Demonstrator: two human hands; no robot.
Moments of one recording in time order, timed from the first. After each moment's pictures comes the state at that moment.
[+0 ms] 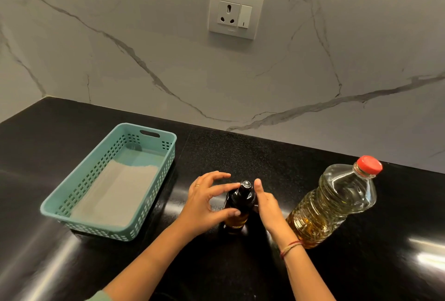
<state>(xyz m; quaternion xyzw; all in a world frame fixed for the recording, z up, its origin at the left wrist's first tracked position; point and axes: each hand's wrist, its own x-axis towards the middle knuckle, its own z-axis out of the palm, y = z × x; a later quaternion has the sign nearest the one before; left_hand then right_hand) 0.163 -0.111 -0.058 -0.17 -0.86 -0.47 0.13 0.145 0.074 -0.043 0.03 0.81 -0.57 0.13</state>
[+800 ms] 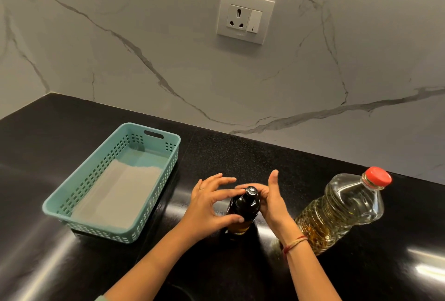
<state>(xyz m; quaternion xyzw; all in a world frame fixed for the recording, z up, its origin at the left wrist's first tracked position) 0.165 -0.113 -0.053 -0.16 -0.86 -0.47 0.08 0.139 0.060 -0.009 0.02 0.74 -0.66 0.16</state>
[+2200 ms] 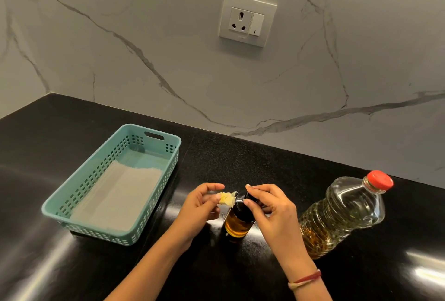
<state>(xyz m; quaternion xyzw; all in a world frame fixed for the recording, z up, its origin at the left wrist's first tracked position) 0.172 -0.117 -0.047 0.05 -0.64 -0.76 -0.07 0.178 0.064 0.003 -0.18 0.89 -0.38 -0.18</state>
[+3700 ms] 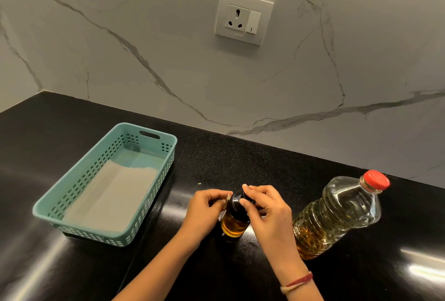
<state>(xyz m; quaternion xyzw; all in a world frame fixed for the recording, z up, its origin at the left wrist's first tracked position) 0.162 -0.094 -0.048 0.06 -0.73 -0.68 -0.02 0.182 0.059 -0.003 -0.17 0.88 -0.40 -0.19</state>
